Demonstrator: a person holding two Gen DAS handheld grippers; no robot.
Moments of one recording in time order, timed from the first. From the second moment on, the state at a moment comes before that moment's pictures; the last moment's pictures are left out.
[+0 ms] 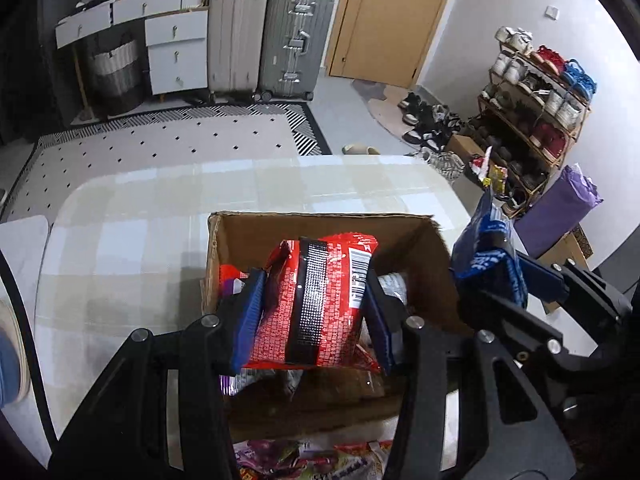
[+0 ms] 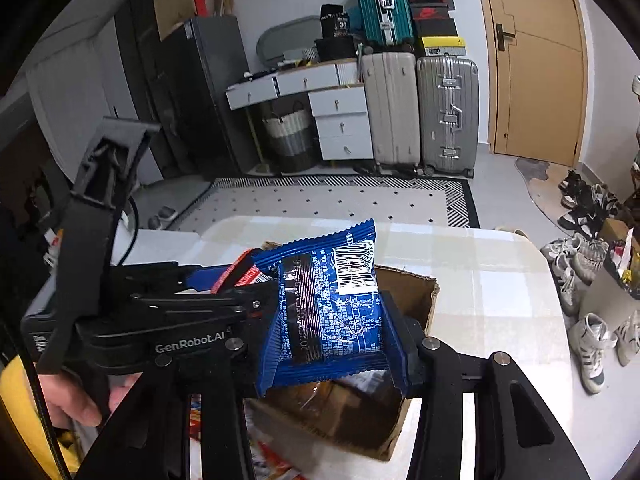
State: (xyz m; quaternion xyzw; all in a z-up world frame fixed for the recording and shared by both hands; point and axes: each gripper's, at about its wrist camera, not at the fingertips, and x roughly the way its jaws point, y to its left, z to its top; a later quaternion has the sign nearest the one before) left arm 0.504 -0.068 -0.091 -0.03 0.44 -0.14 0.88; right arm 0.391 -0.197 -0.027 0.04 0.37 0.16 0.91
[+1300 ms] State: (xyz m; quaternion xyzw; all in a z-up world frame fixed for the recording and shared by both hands) left arm 0.474 -0.072 -0.111 -0.02 0.45 -0.14 0.88; right arm 0.390 -0.199 -0.062 0.02 0.39 0.13 0.91
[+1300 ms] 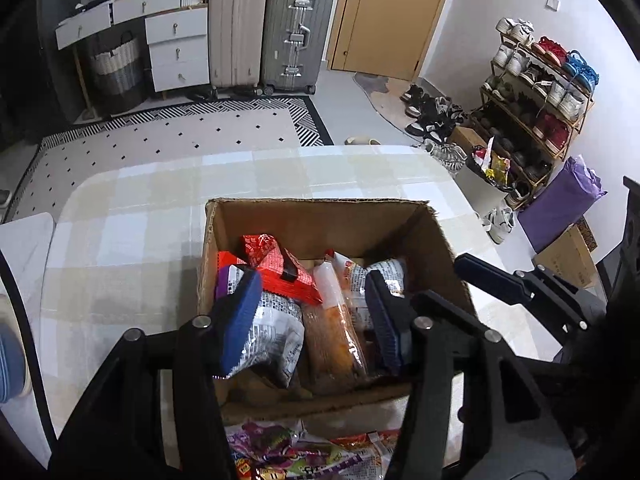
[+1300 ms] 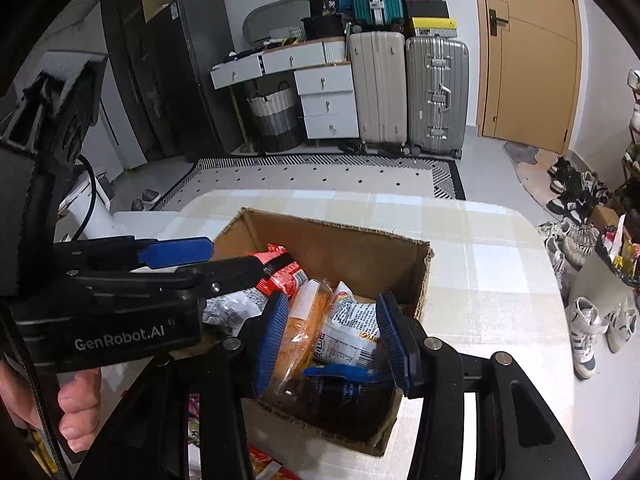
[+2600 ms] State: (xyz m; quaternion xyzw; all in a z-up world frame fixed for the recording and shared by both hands) left arm 0.115 -0.009 0.039 -0.06 0.28 -0.14 0.95; right arm 0.106 -0.178 0.046 0.05 0.26 0.19 0.95
